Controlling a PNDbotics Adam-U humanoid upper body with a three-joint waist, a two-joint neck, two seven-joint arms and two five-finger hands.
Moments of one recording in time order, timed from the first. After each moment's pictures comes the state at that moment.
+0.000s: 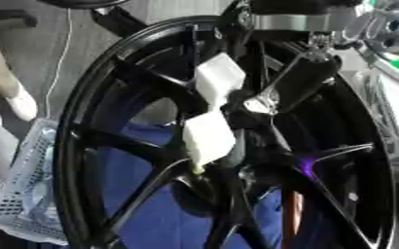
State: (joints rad) left arm -0.32 0.51 0.08 -1.98 0.15 -0.14 0.28; right arm -1.04 -0.89 0.58 -1.99 0.24 0.37 0.61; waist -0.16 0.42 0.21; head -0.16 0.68
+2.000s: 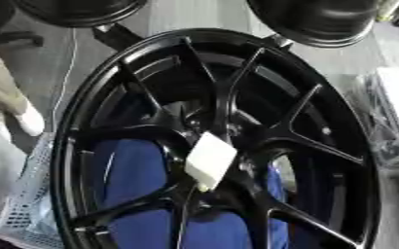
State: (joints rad) left arm -0.27 0.50 0.11 -1.98 0.14 -0.14 0.30; right arm -0.44 -1.05 -0.13 -1.79 0.46 0.61 0.21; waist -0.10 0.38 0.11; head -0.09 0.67
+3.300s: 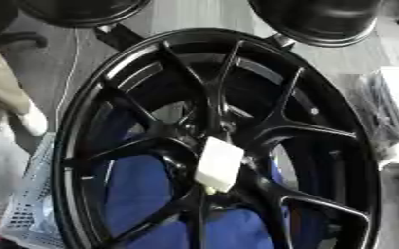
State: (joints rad) left arm -0.27 0.49 0.11 -1.98 0.14 -0.14 0.29; right arm -0.31 -0.97 -0.26 -1.46 0.69 0.89 0.12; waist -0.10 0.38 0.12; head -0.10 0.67
